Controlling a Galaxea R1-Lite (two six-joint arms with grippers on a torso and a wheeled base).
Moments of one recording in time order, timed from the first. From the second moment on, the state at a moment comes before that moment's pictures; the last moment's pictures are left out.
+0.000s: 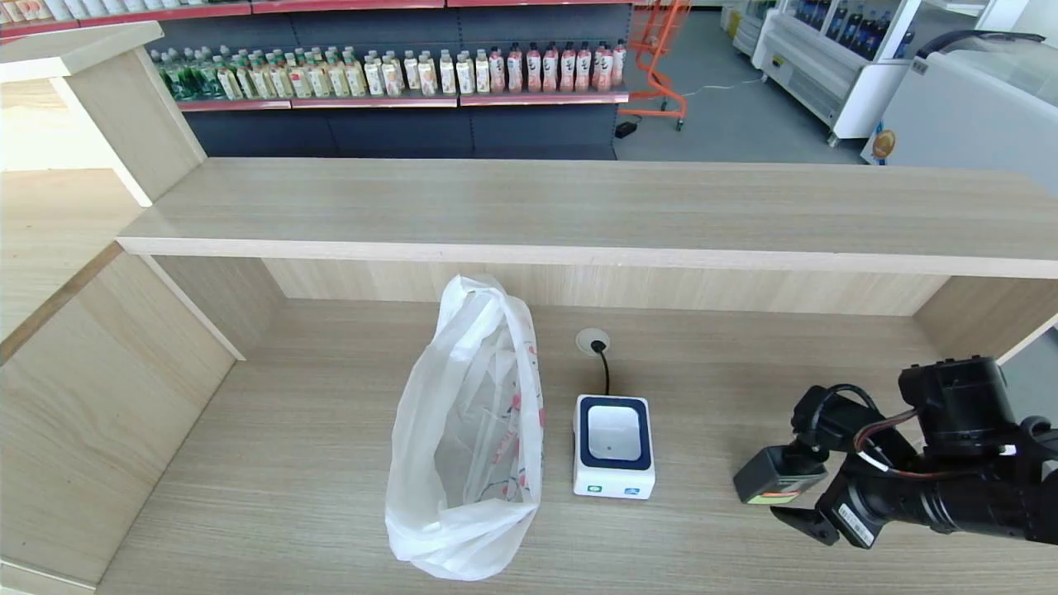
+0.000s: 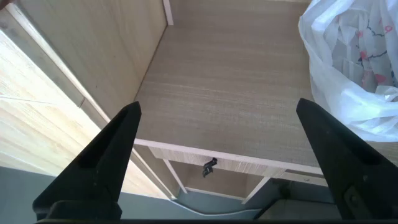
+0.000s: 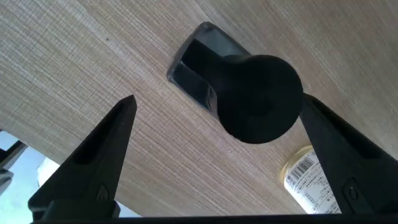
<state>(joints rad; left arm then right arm) 0.00 0.00 0.00 0.05 0.13 0.01 0.15 1.66 -0.48 -0.40 0.09 -0.64</state>
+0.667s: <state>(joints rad) 0.00 0.00 0.00 0.05 0.13 0.01 0.16 1.79 -0.54 -0.46 0.21 -0.67</state>
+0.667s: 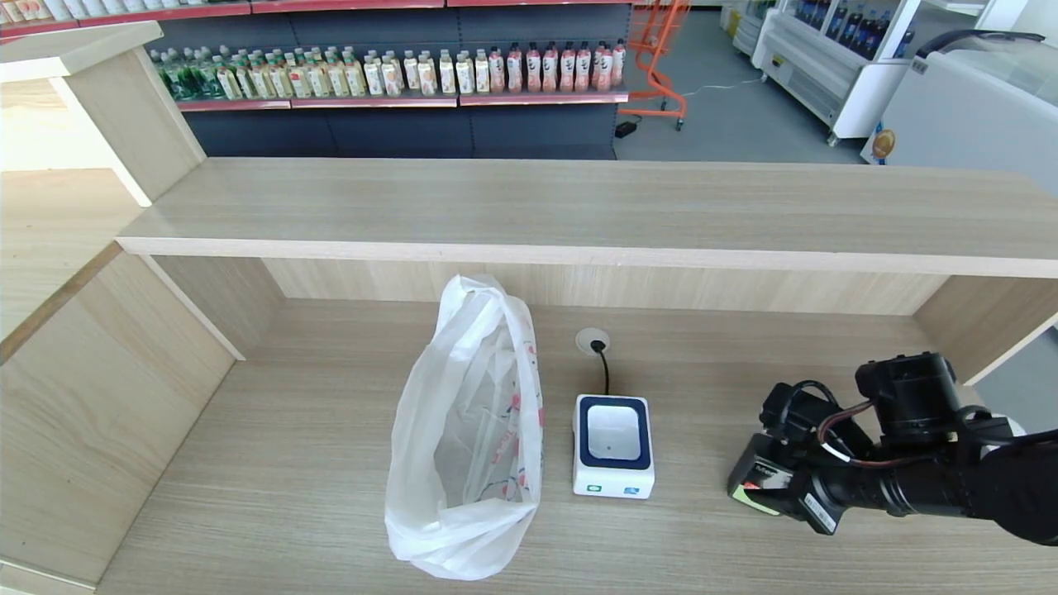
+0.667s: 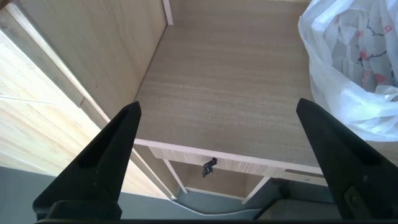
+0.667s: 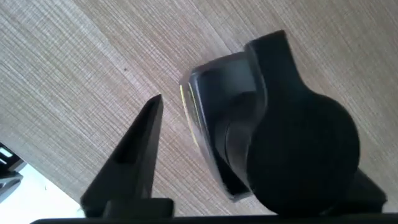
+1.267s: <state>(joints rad) 0.00 0.00 0.00 0.05 0.13 0.01 0.15 1.66 -0.49 -0.50 0.21 -0.63</state>
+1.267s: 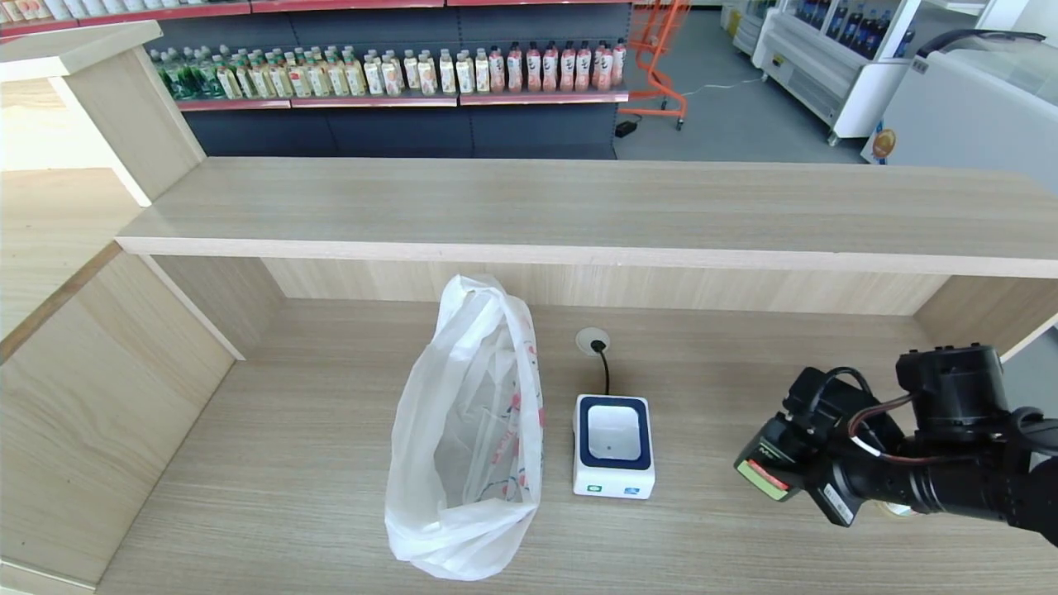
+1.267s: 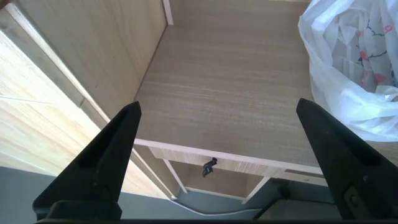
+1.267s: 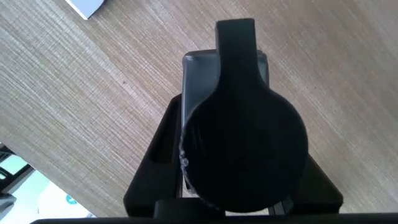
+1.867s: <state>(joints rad) 0.00 0.00 0.00 0.05 0.13 0.01 0.06 1.25 -0.40 -0.49 0.40 -1.32</state>
